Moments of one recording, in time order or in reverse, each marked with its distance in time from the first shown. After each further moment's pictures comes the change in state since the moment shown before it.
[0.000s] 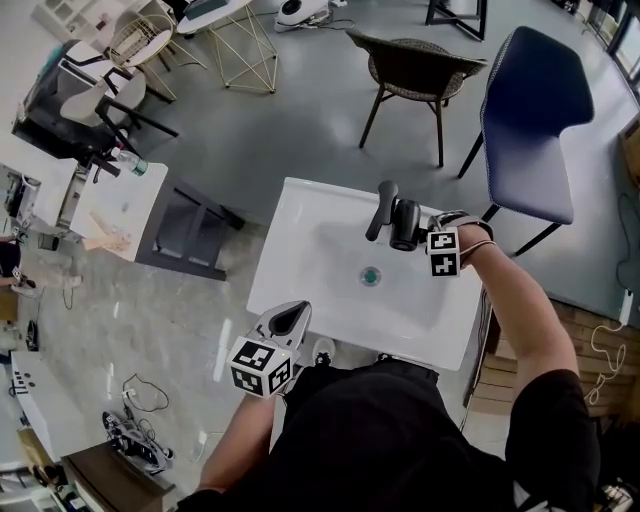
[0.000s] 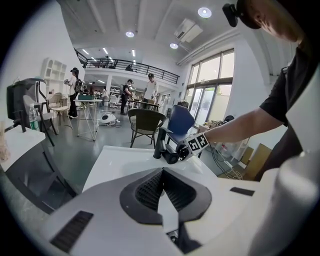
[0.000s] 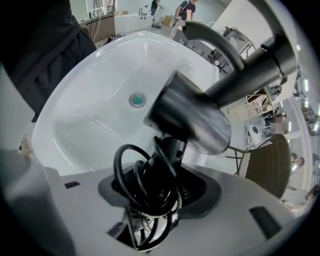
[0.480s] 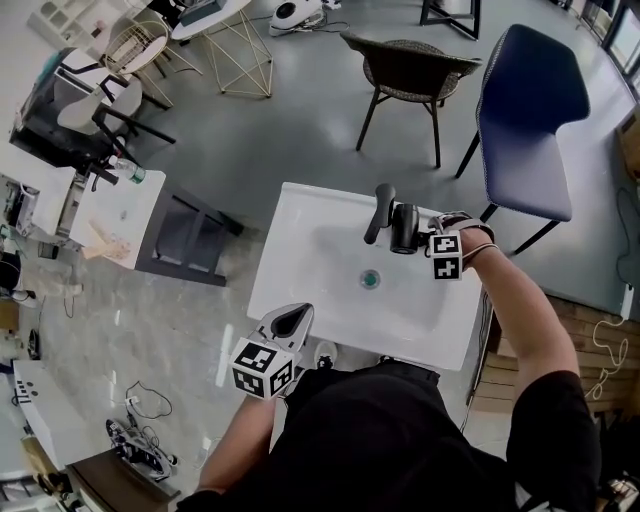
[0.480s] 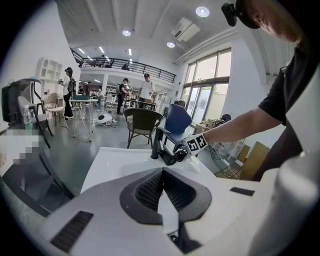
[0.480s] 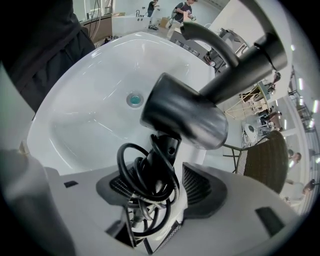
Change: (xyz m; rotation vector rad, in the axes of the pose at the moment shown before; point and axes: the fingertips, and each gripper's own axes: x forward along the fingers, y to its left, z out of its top) left arm 0.004 -0.003 0.003 0.023 0.012 -0.032; right arm 0.001 0.002 -0.006 0.028 -0.010 -0.034
